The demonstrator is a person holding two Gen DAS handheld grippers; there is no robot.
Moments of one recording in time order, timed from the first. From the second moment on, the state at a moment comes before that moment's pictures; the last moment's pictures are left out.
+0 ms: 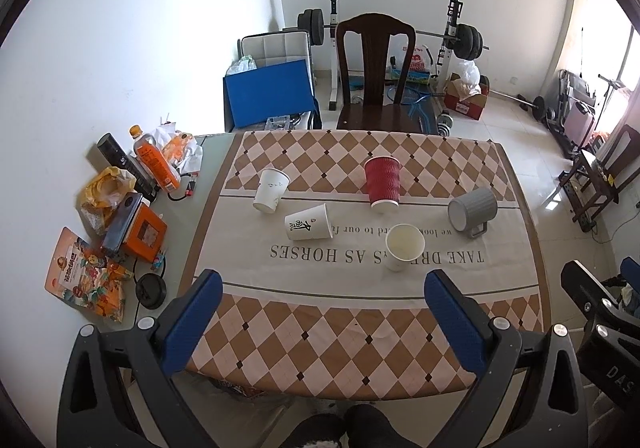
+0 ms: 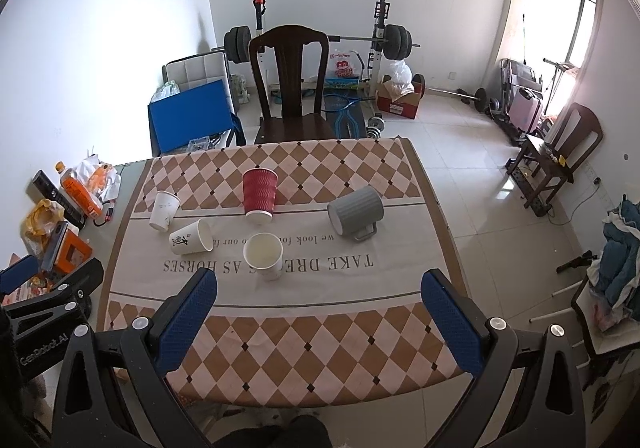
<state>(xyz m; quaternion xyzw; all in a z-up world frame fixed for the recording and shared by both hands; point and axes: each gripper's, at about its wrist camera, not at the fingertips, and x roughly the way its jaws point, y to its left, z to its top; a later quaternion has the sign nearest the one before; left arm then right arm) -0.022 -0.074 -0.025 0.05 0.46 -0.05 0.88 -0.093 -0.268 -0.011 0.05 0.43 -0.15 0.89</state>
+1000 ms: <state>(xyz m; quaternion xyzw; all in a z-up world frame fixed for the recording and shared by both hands) -0.029 -0.073 -0.020 0.04 0.46 -0.03 0.88 -0.095 -0.262 -0.009 0.05 0.43 -0.14 0.89</state>
